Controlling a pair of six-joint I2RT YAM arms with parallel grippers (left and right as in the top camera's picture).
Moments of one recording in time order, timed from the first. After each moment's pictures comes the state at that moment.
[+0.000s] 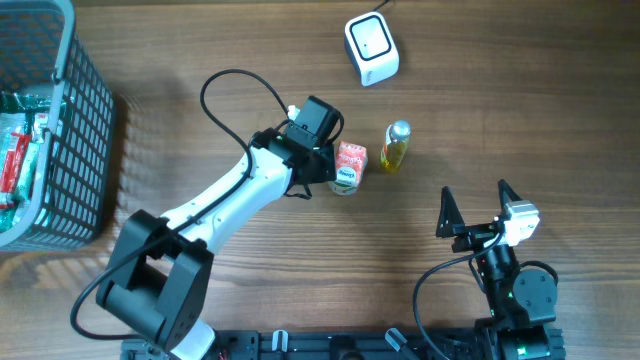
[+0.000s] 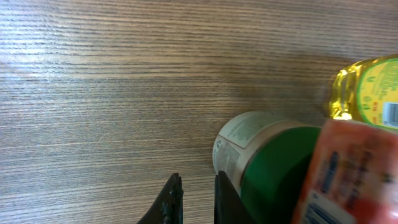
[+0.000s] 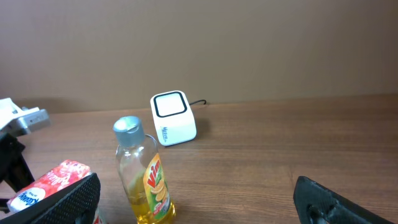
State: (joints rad) left arm -0.58 1.75 1.17 -0.62 -0.02 -0.60; right arm 0.13 0.02 0.01 0.00 -0.03 0.13
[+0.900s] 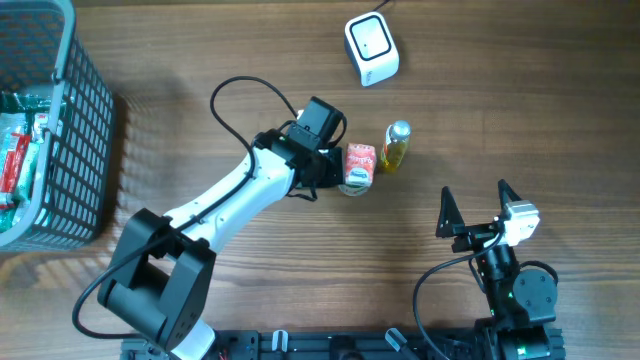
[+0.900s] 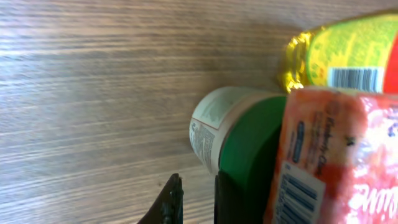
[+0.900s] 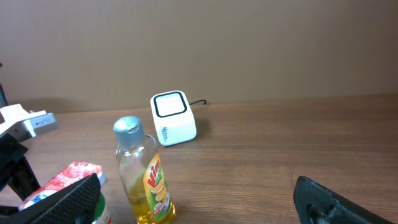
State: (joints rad) left arm -0.59 1.76 1.17 -0.61 0.15 -0.60; right arm 0.13 0.02 0.01 0.00 -0.03 0.13
